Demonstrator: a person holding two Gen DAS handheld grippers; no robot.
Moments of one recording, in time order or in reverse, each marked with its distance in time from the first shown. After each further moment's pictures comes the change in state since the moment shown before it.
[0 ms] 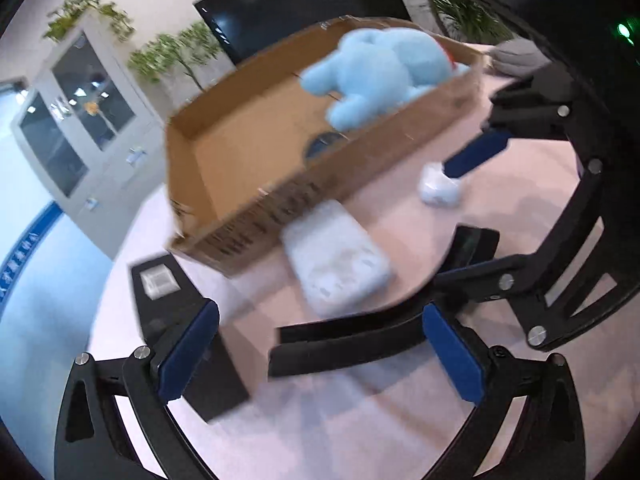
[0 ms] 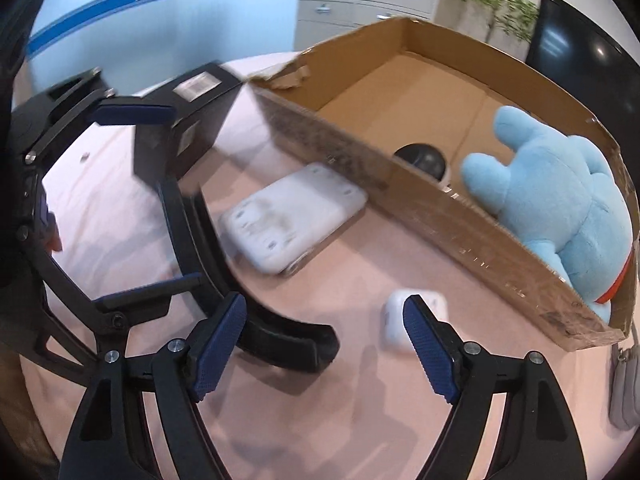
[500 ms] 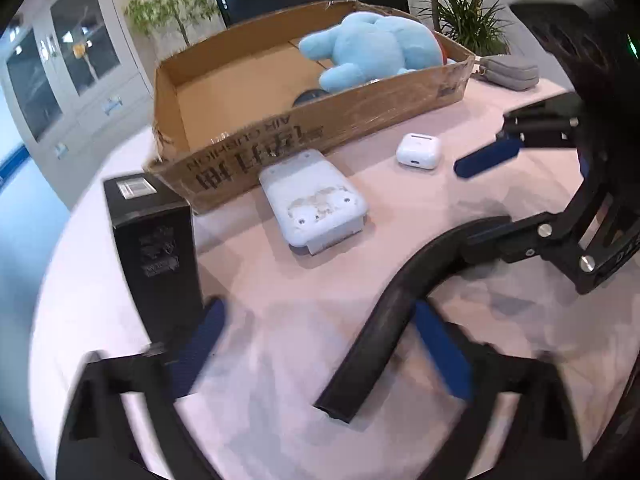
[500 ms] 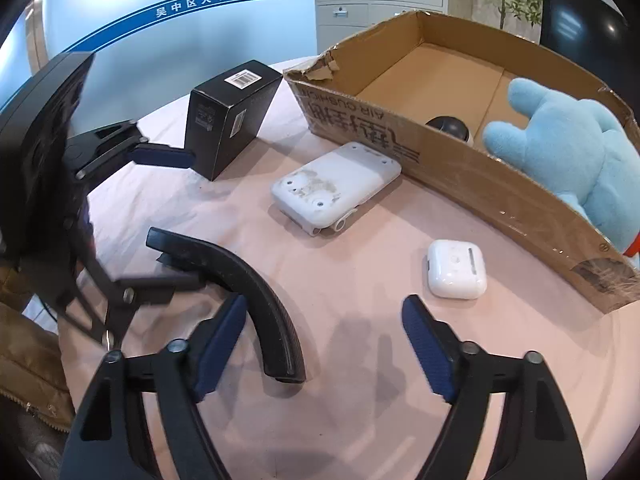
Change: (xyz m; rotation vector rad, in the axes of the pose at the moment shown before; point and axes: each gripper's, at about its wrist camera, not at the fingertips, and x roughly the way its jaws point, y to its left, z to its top) left arm -0.003 0.018 -0.034 -0.152 0.074 -0.201; right arm -0.012 0.003 -0.035 0.062 -0.027 0.169
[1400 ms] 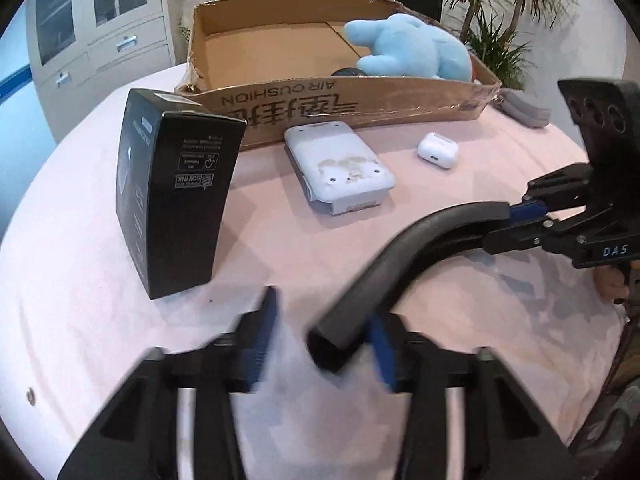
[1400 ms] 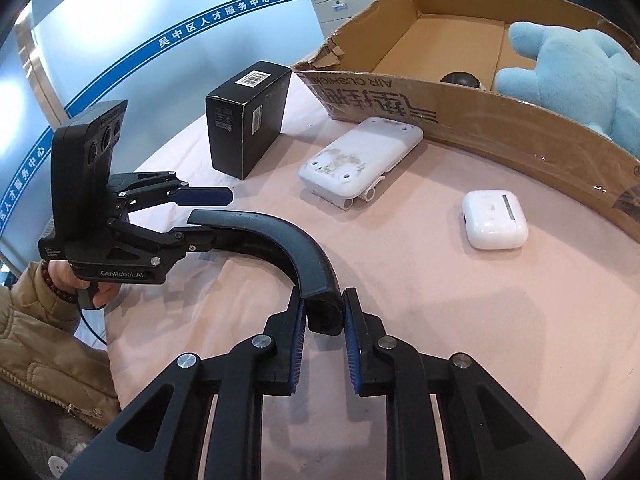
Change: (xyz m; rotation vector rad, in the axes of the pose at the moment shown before) left arm -0.005 0.031 -0.026 -0.207 0.015 -0.109; right arm -0.001 -0.007 -0.017 0.151 -0.004 0.192
